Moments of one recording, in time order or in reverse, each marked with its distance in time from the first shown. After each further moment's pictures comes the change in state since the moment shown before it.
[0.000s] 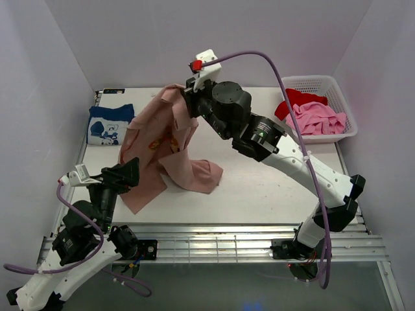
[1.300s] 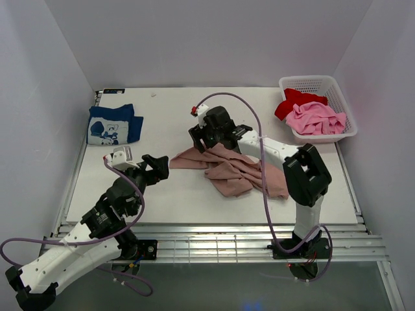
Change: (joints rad) left arm 0.000 0.359 -0.059 0.115 0.061 -0.033; right arm -0.349 0.186 -0.660 0.171 -0.490 -0.058
